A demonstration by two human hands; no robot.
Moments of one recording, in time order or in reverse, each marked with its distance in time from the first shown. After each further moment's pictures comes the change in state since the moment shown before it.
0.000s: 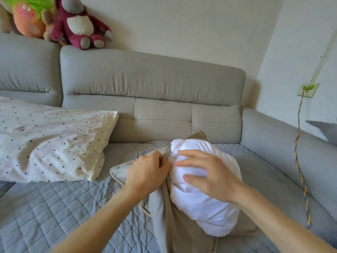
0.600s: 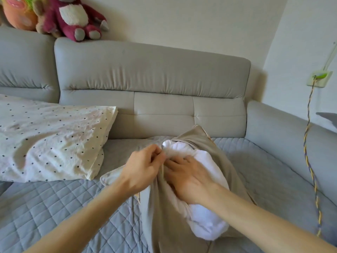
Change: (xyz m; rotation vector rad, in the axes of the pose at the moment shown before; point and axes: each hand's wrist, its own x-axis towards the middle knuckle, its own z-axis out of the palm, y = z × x) left_hand 0.009 -0.012 -0.009 -0.335 -0.039 0.178; right_hand 0.039 0.027 0.078 -0.607 -0.029 -0.264
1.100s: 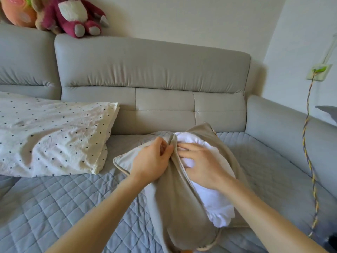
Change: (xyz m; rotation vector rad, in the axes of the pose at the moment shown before) left_hand 0.007 -0.005 0.019 0.096 0.052 -0.125; right_hand -0.015 0.013 -0.029 0.384 0.174 0.307
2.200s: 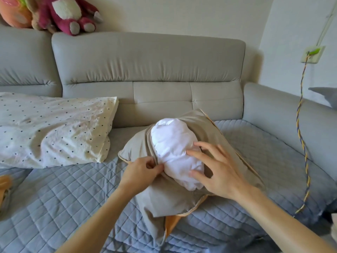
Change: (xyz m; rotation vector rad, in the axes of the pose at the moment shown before) left_hand -0.068 -0.026 -0.006 0.009 -0.231 -0.230; right_hand -0.093 0.003 -0.015 -0.058 0.015 0.034
